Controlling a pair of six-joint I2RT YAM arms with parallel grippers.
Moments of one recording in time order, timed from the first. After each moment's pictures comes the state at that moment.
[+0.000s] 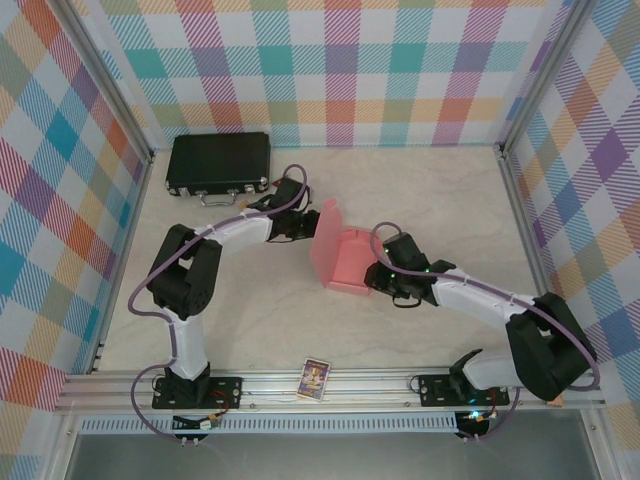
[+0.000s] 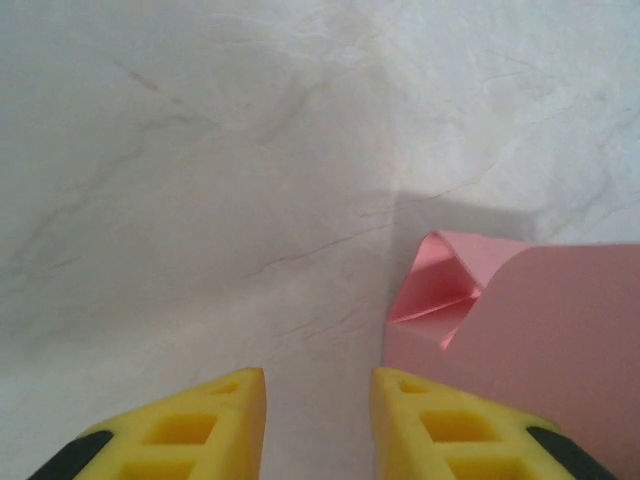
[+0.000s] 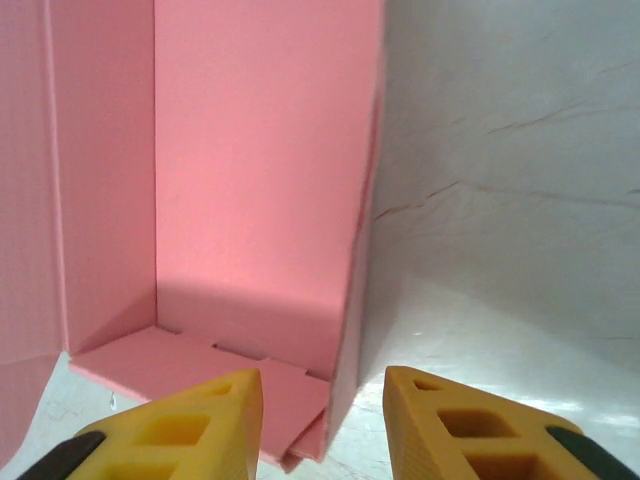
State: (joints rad) left arm -0.50 1.92 1.32 -0.30 0.21 -0.55; right arm 0.58 1.32 0.66 -0.32 -0.08 0.83
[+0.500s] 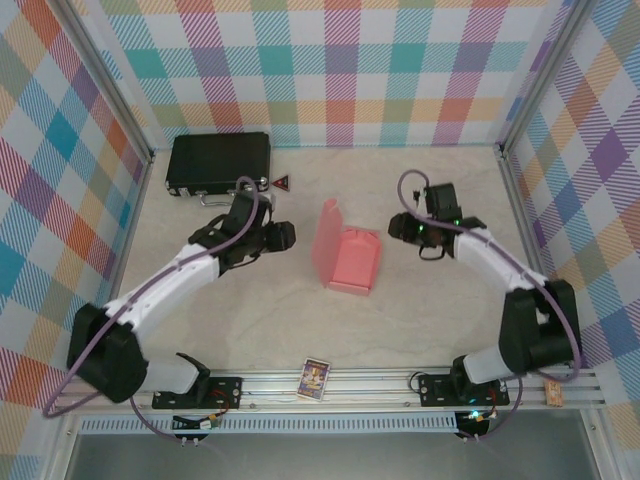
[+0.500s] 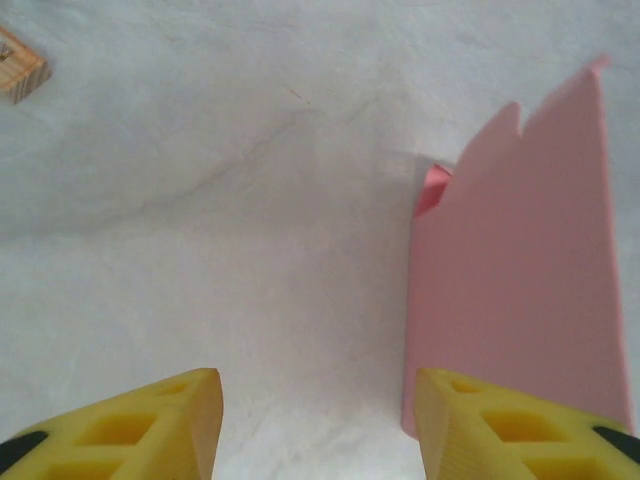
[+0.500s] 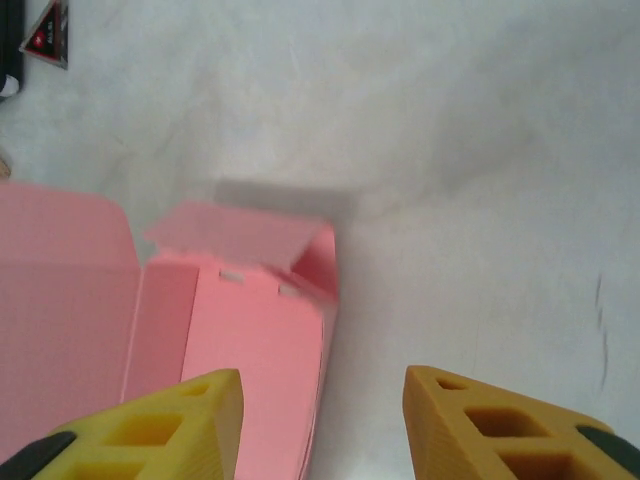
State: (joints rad) left arm -0.54 1.30 1.01 -0.51 0.00 -0.53; right arm 0.22 1.50 1.03 -0.42 -0.26 0.40
